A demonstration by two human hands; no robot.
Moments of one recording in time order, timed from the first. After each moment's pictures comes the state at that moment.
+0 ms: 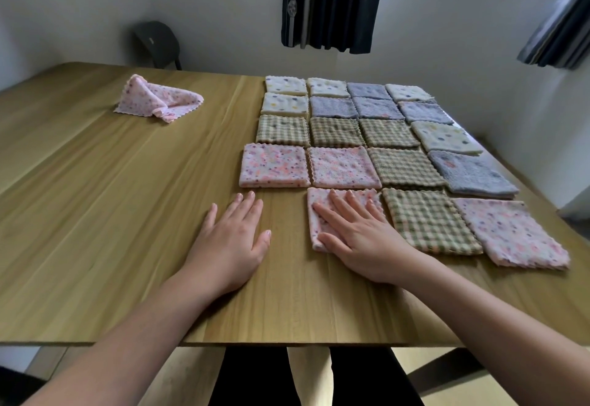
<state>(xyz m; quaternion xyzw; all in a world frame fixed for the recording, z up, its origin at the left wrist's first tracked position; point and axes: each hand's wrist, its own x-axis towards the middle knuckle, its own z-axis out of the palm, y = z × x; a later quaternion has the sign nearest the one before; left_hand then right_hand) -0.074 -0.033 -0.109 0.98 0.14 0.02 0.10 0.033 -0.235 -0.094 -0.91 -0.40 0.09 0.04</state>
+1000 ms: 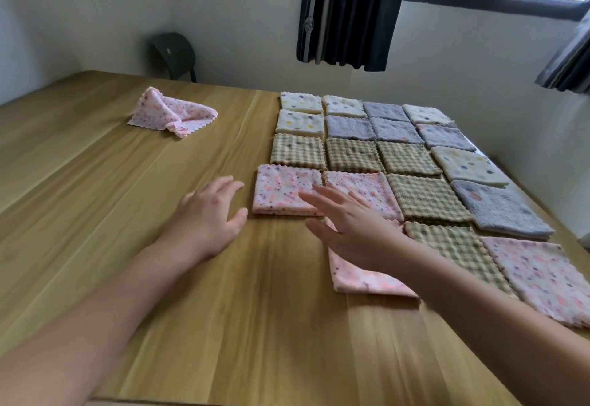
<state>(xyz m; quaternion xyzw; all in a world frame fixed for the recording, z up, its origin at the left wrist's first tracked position) -0.041 0.035 -0.086 0.97 0.17 0.10 0.14 0.057 -0.185 -0.059 -0.88 -0.46 0.06 0.11</state>
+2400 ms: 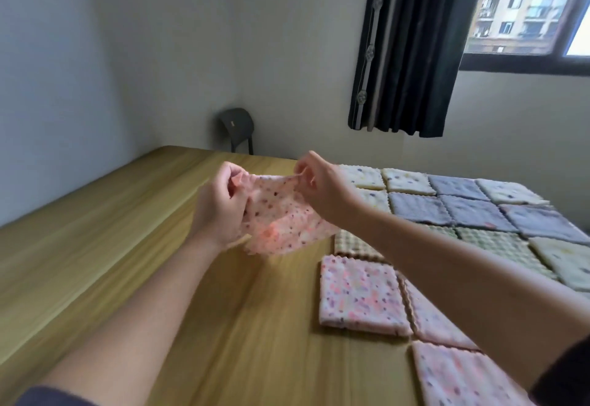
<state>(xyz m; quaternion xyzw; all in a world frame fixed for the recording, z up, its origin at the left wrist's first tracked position) 0.031 0.171 -0.020 0.81 0.18 0.47 0.31 0.163 0.041 0.005 -0.77 -0.50 -0.09 0.38</state>
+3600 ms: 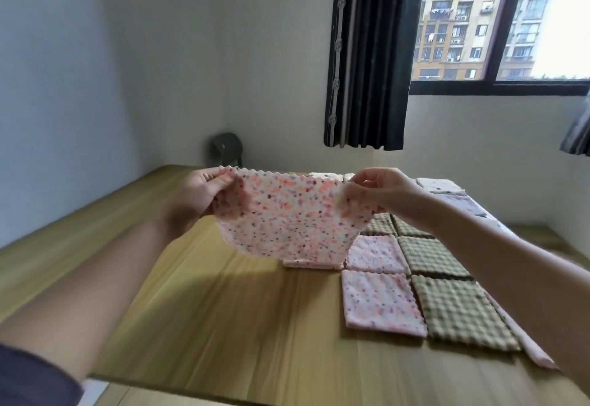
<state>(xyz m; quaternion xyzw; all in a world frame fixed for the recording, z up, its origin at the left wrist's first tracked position) -0.087 0.061 0.063 0.75 0.12 0.28 0.59 0.088 -0.199 0.071 -0.72 -0.45 0.13 0.51</state>
